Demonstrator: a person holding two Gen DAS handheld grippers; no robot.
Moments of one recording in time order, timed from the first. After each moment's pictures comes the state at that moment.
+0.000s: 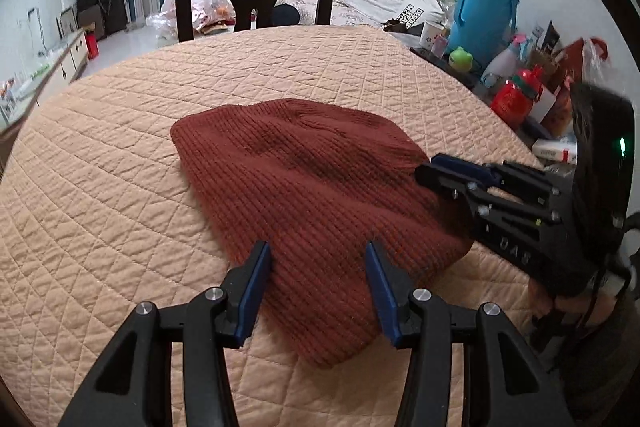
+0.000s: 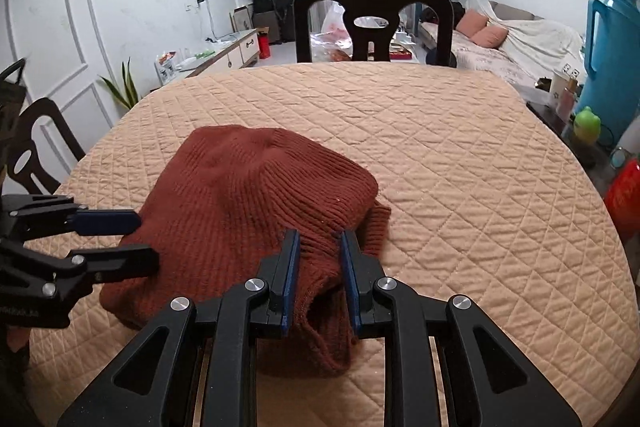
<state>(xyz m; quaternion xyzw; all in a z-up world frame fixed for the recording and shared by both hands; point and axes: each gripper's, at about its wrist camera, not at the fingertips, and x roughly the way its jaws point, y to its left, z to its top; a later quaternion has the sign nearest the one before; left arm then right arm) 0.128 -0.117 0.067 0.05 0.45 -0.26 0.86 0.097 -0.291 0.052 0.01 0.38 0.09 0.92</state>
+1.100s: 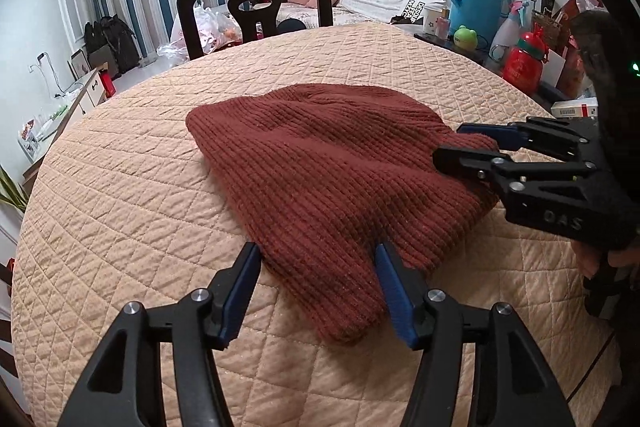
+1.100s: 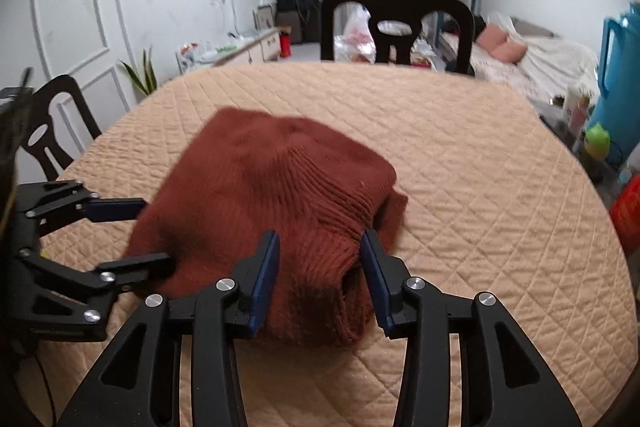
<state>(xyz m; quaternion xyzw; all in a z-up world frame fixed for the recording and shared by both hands) 0.102 -0.116 0.049 0.11 0.40 -0.23 0.88 0.086 -0.285 0.044 -0.01 0.38 0.12 0.92</state>
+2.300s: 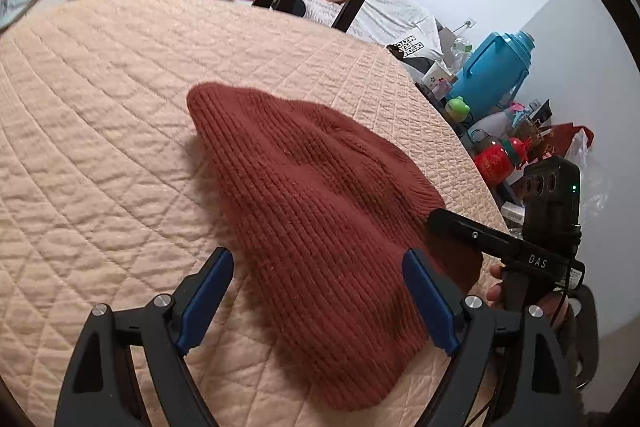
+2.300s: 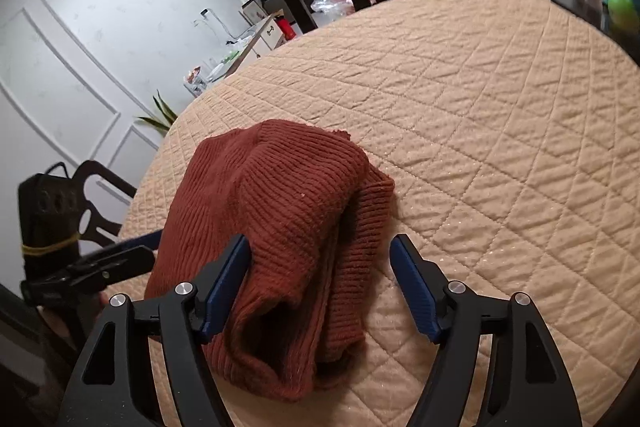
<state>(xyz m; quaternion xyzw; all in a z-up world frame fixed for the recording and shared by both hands) 0.178 -0.074 0.038 -0.13 0.48 -0.29 0.81 0.141 -0.336 0.025 0.20 0.45 0.19 0.85</state>
